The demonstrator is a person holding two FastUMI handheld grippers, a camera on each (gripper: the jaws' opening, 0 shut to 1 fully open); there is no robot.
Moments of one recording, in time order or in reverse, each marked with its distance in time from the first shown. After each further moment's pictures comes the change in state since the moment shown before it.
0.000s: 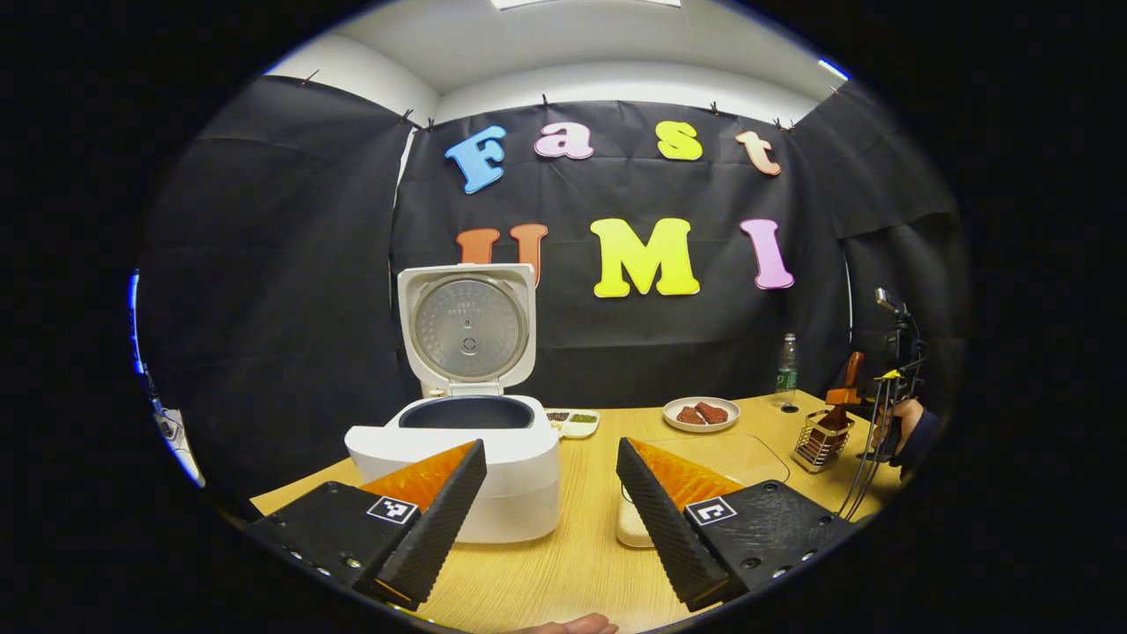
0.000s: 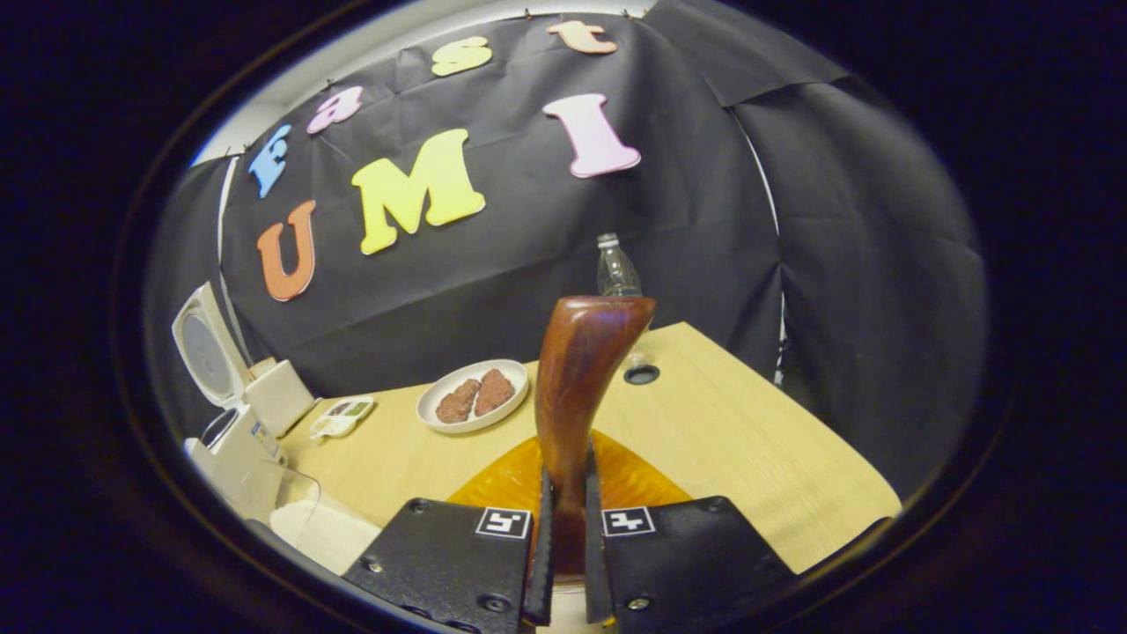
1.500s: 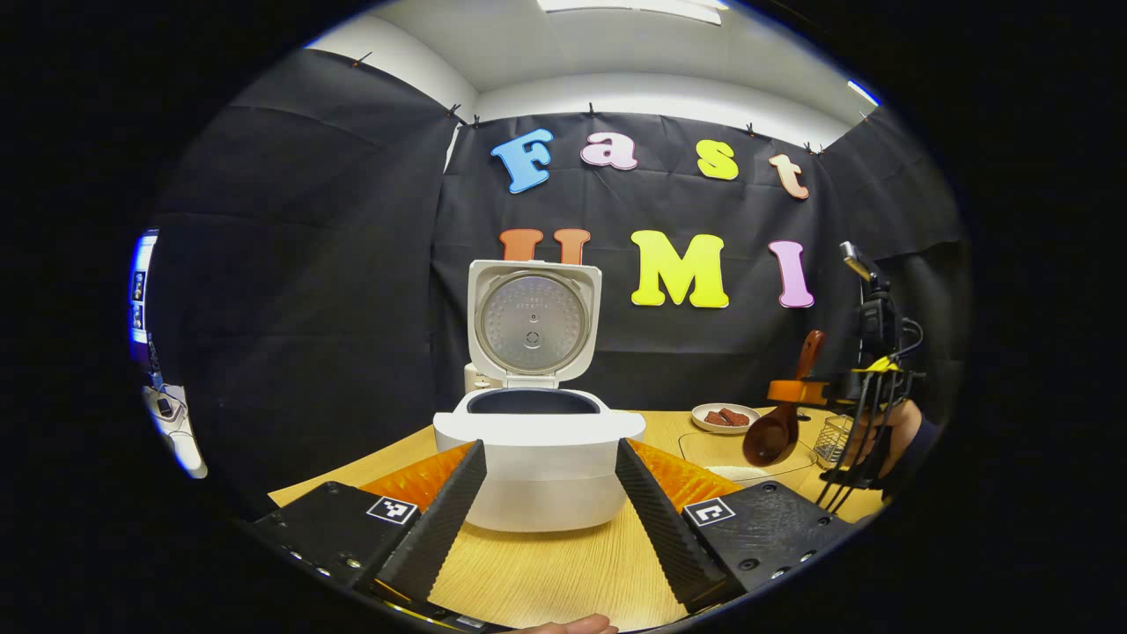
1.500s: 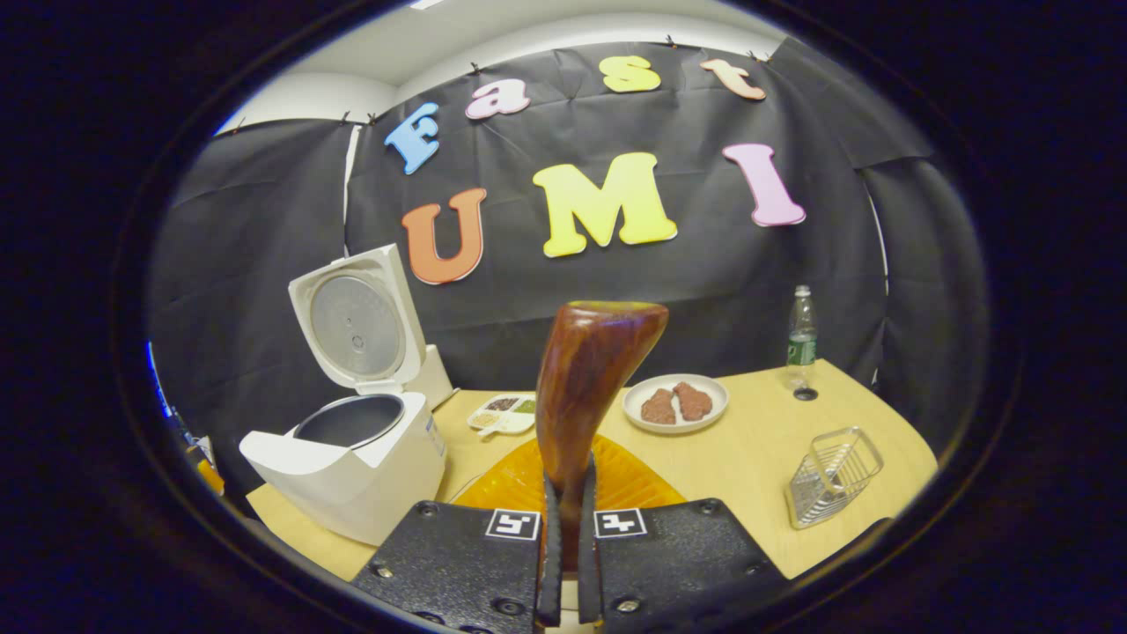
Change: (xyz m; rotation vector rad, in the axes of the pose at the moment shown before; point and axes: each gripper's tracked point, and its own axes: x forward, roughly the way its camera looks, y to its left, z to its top) left arm -0.027 0.086 -0.018 -0.073 -0.012 0.039; right arm -0.080 0.294 -0.052 -0.154 0.014 0.273
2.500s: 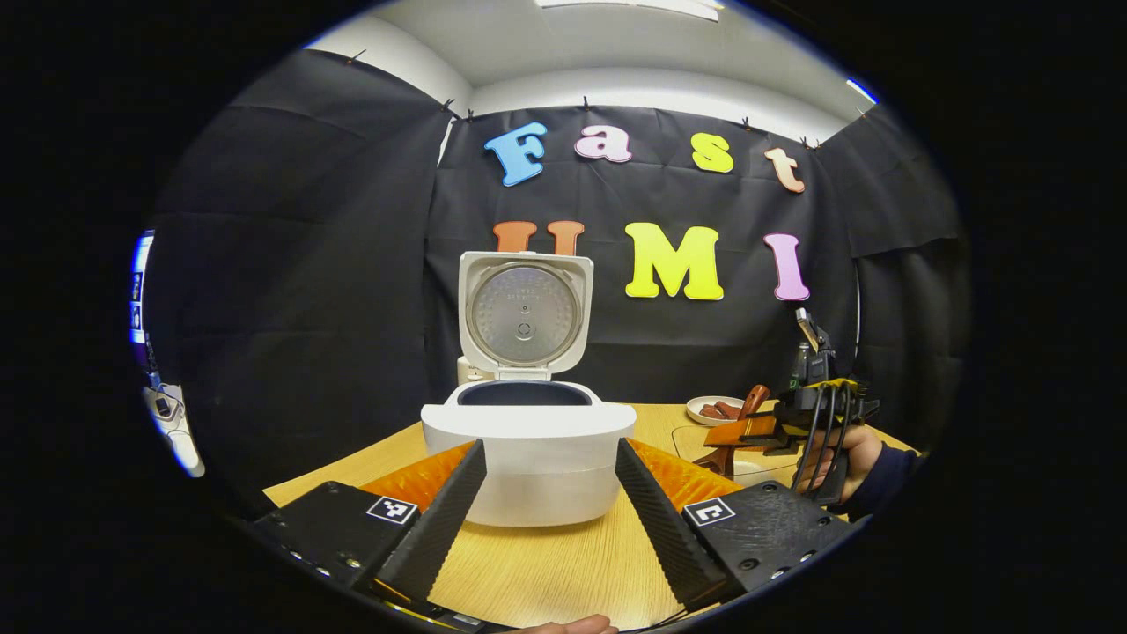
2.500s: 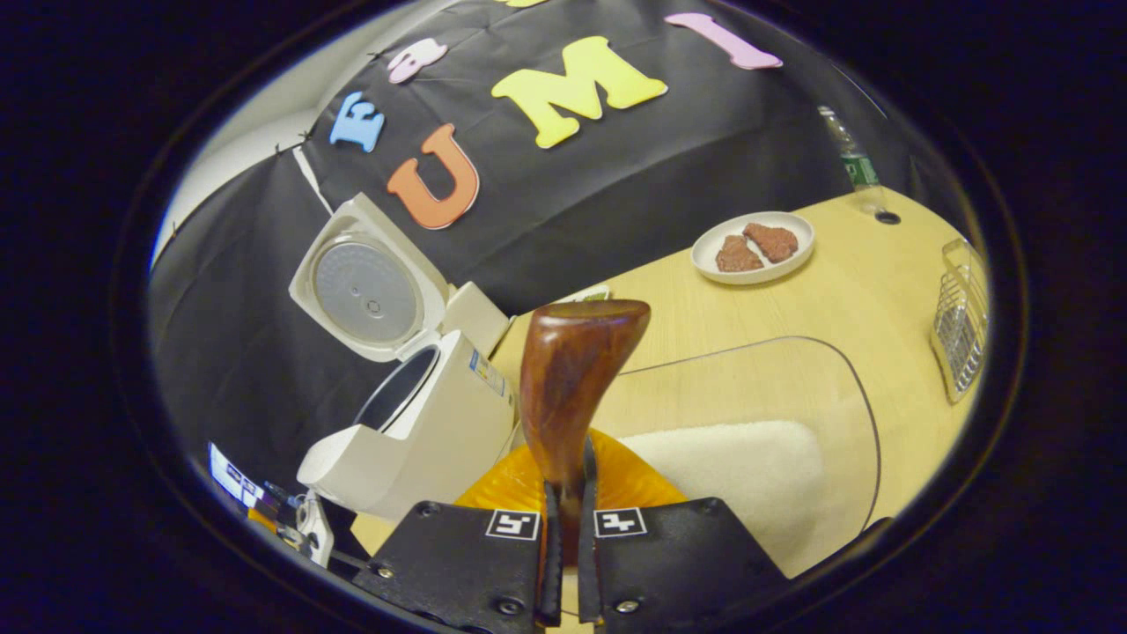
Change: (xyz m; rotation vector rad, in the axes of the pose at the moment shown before) left arm 0.004 -0.009 -0.007 0.004 0.024 -0.016; right arm 0.039 0.036 -0.078 0.422 0.328 0.227
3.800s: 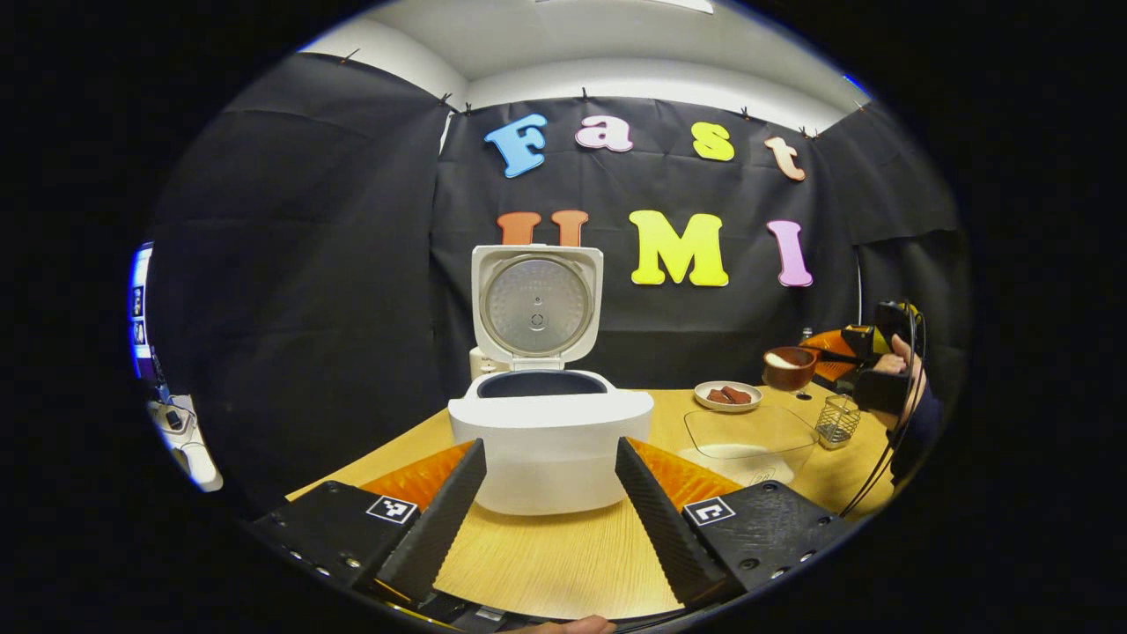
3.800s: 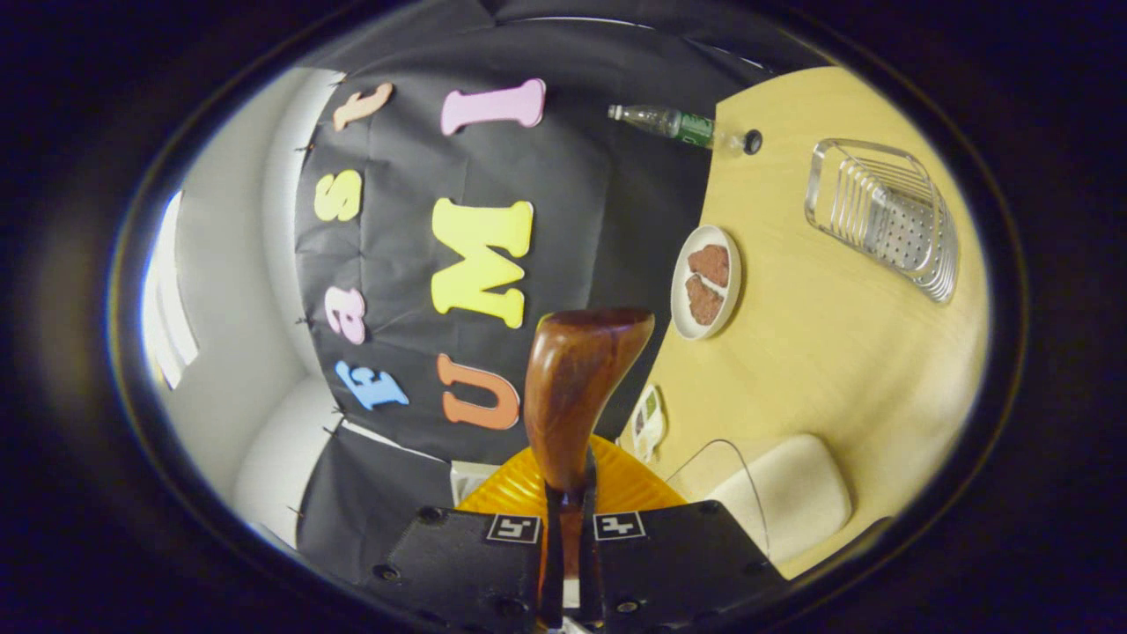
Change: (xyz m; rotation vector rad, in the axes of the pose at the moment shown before) left arm -0.015 0.023 -0.002 0.033 0.038 0.002; right arm -0.118 -0.039 0.154 0.768 -0.357 0.327
